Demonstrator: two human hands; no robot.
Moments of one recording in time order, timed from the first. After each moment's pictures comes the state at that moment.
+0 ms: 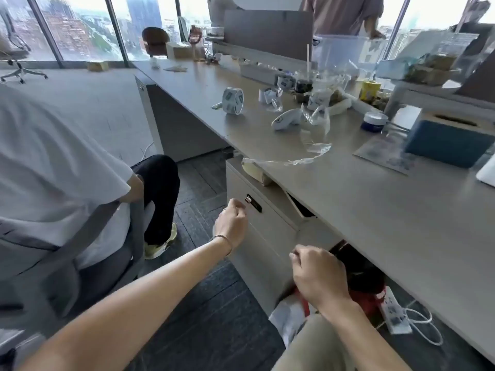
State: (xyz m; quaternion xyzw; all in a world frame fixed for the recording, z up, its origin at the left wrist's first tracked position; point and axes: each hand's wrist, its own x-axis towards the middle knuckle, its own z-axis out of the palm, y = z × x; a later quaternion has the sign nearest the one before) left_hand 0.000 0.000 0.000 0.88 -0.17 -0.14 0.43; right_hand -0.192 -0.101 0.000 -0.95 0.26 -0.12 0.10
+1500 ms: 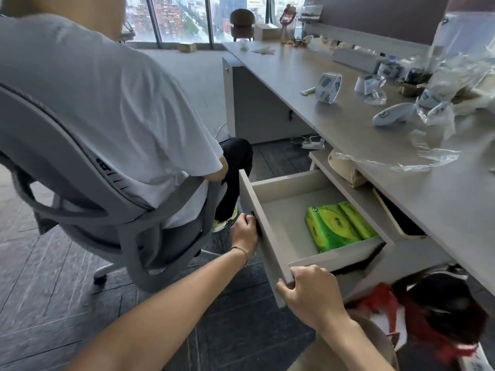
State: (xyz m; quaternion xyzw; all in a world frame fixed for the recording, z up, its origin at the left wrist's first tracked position) left_hand 0.061 0.118 -0.086 0.82 0.03 -0.07 0.56; right_hand -0.119 0.015 -0.037 -0.98 0.08 -0.06 0.16
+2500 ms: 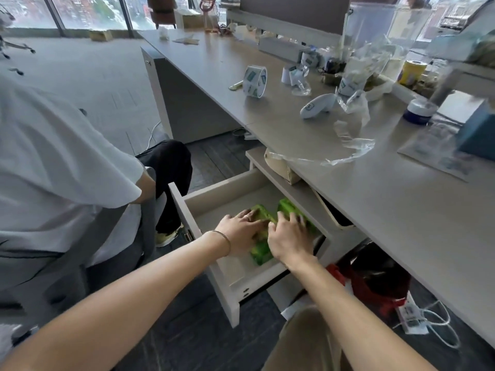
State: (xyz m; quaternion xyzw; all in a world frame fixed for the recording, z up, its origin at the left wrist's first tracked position) left_hand 0.079 0.024 -0.045 0.85 -0.51 -0.11 -0.05; right_hand -0.035 -0.085 -0.024 -0.92 0.34 -0.01 0.20
